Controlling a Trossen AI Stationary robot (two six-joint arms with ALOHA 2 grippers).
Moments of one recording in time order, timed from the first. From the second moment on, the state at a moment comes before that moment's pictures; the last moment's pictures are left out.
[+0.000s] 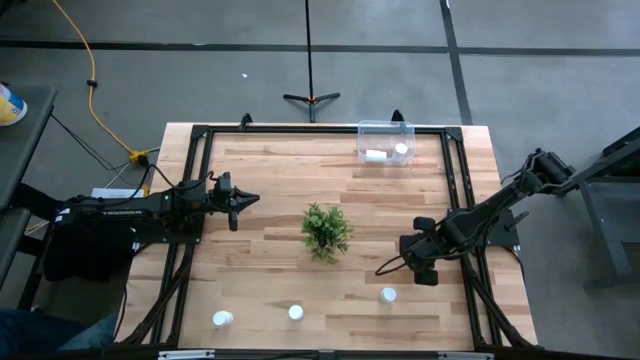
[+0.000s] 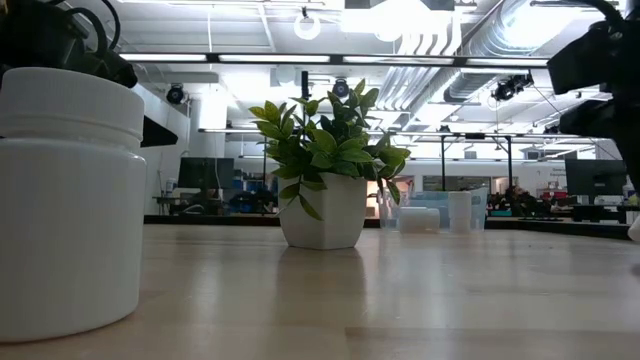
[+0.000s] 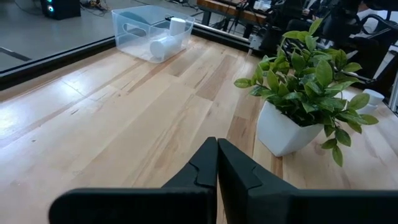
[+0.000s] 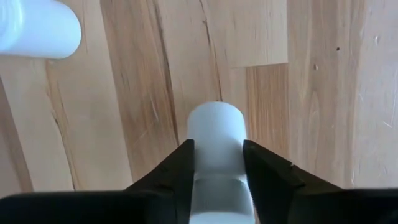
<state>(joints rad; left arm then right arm) 0.15 0.27 0.01 0.03 -0.10 -0.24 0.53 1.29 0.73 -0.84 0.04 0.65</state>
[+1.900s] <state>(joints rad) 0.15 0.27 0.01 0.03 -0.10 -0.24 0.57 1.29 0.53 -0.77 0.04 0.98</state>
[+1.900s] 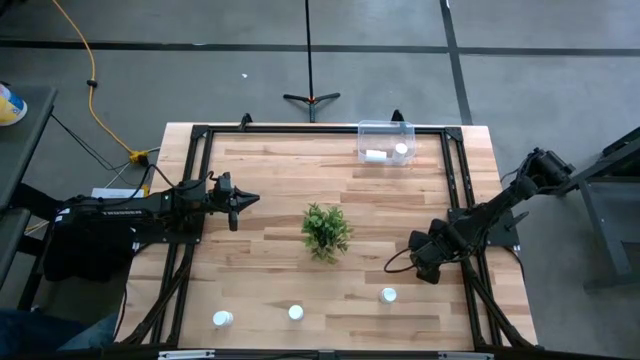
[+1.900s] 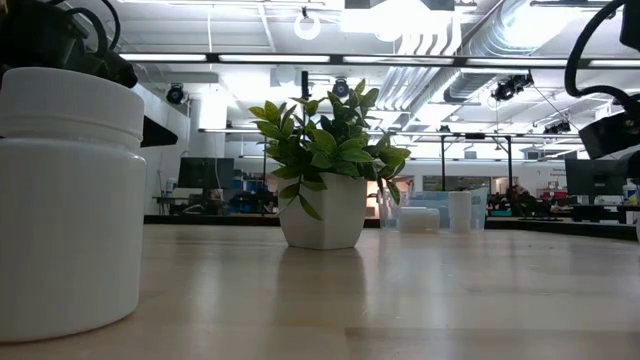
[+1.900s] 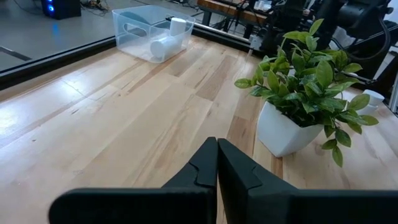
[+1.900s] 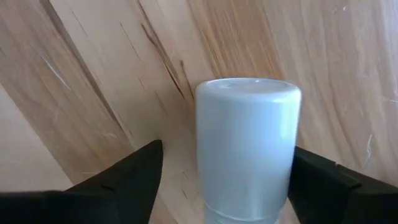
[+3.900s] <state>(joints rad) 0.15 0.27 0.01 0.03 -0.10 -0.24 0.48 1.29 0.66 -0.76 -0.03 0.84</state>
